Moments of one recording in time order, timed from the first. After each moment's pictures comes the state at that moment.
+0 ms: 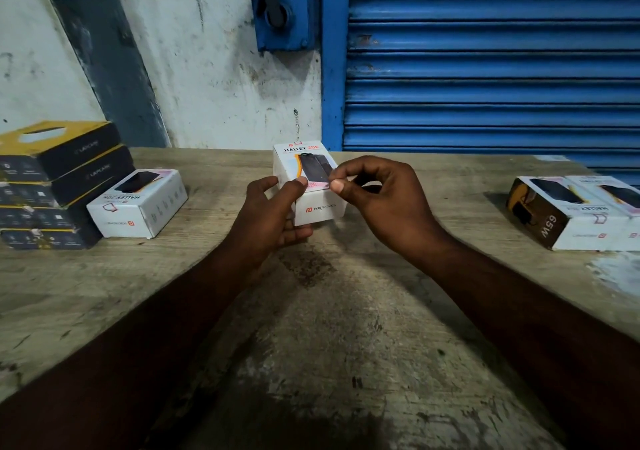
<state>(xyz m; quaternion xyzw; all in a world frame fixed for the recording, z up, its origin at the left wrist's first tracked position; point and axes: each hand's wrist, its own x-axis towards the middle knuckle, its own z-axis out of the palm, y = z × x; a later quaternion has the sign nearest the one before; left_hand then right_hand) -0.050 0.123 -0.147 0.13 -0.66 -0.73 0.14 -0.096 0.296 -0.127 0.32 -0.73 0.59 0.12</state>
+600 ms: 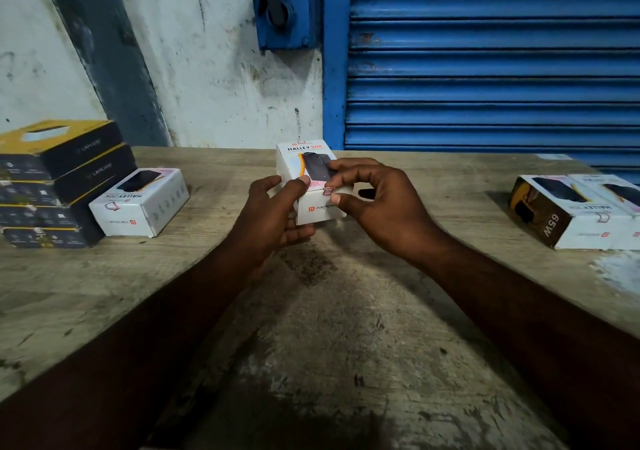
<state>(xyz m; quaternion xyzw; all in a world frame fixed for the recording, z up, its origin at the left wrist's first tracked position) -0.053 0.122 -0.148 0.13 -0.66 -0.73 0.13 -0.094 0.294 -0.129 0.33 -0.76 0.55 0.09</state>
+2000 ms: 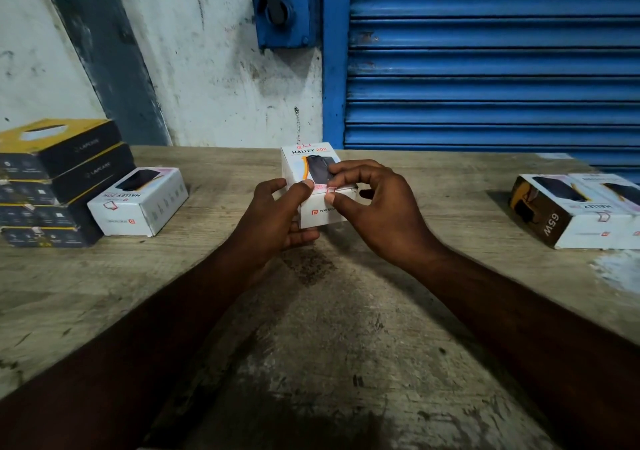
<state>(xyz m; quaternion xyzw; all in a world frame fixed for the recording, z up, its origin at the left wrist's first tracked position) -0.051 0.127 -0.149 0.12 -0.67 -0.72 0.12 -0.105 0.289 -0.148 0.30 -0.77 0.53 0.17</state>
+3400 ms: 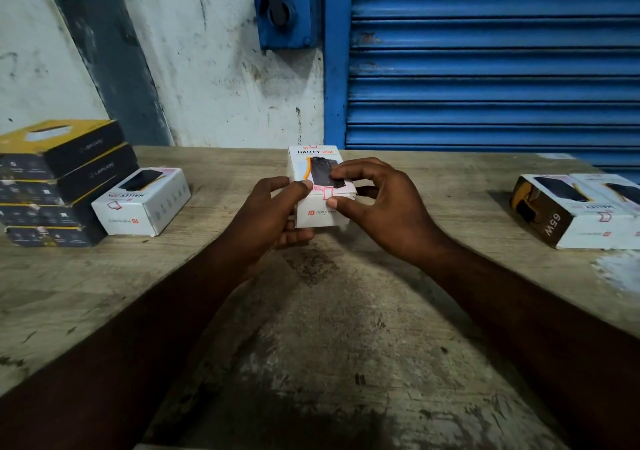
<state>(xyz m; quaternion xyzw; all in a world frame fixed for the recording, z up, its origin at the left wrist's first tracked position) -0.041 0.123 -0.139 0.10 -0.69 -0.71 0.10 -0.111 0.296 -0.146 0.34 -0.76 0.53 0.15</state>
